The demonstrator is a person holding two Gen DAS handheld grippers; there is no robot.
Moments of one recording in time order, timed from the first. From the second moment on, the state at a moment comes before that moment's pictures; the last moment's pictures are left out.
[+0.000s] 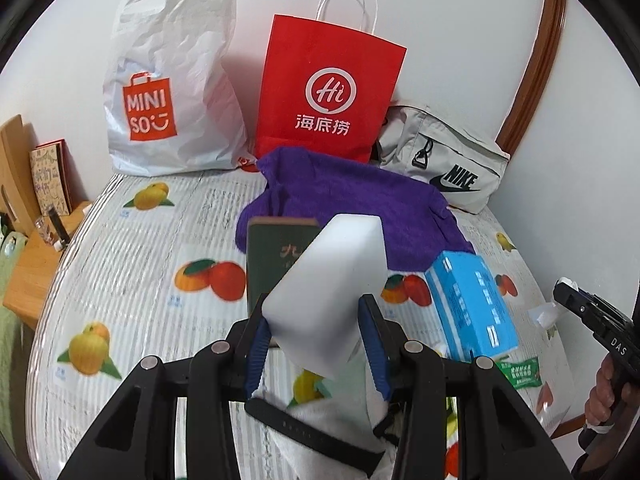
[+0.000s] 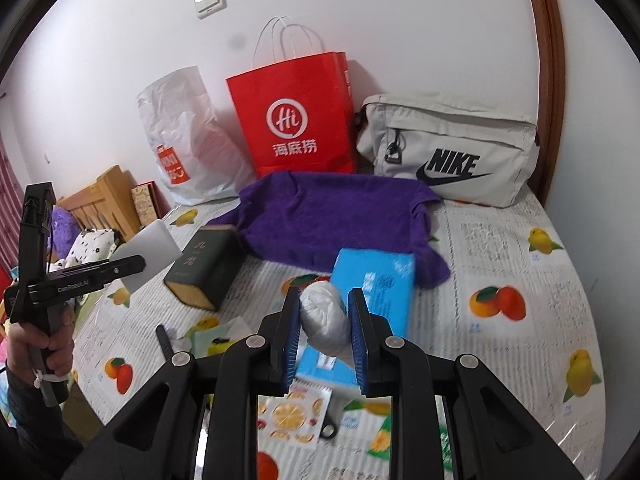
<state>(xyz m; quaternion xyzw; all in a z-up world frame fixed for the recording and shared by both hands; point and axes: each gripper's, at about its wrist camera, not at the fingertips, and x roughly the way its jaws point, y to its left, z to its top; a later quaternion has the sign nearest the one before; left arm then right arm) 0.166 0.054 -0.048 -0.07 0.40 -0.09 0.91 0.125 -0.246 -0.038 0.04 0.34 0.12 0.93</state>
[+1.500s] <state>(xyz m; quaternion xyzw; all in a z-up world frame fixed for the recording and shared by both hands) 0.448 0.009 -0.111 -0.03 0.49 -0.06 0.87 0.374 -0.233 -0.103 -0.01 0.42 0.10 0.90</state>
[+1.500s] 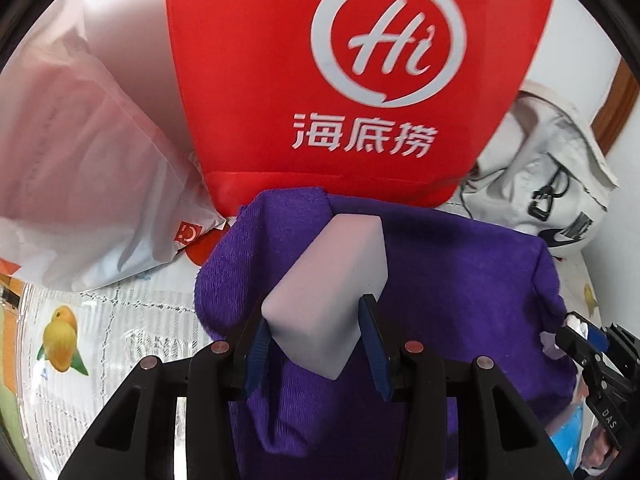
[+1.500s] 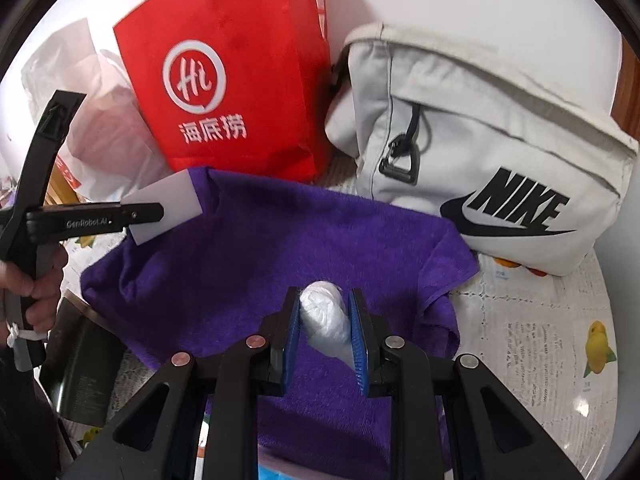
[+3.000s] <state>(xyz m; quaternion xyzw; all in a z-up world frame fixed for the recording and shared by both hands) 0.288 0.032 -0.047 -0.06 0.46 -0.04 0.89 0.257 -0.252 -0.063 0.03 0.41 0.09 0.91</state>
